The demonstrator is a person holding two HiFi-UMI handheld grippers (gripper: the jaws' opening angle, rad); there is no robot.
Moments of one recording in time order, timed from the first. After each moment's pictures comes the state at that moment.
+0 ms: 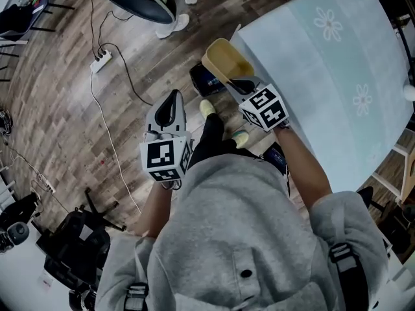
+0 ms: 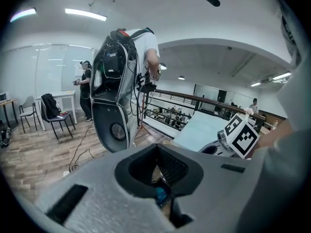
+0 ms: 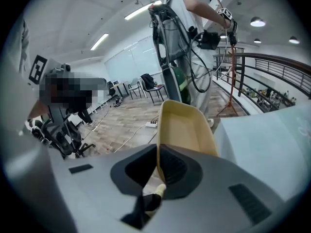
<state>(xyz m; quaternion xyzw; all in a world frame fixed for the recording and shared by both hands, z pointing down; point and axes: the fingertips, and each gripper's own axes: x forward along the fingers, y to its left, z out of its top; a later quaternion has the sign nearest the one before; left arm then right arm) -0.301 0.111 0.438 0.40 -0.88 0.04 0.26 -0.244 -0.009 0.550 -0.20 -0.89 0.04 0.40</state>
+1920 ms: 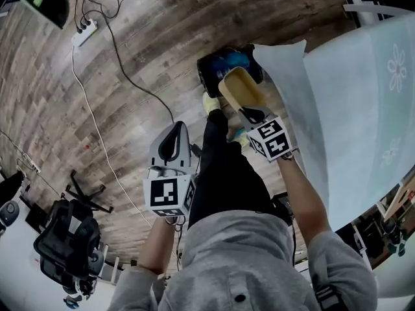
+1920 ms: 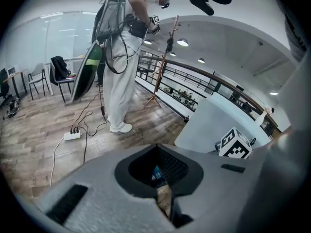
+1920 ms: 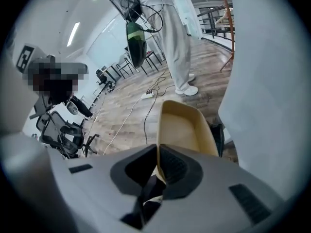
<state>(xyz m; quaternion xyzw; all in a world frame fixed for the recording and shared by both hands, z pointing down) -0.324 0.147 0.636 0.34 -0.85 0.02 0.41 -0.224 0.012 0.784 -0.20 -0.80 0.11 0.56</state>
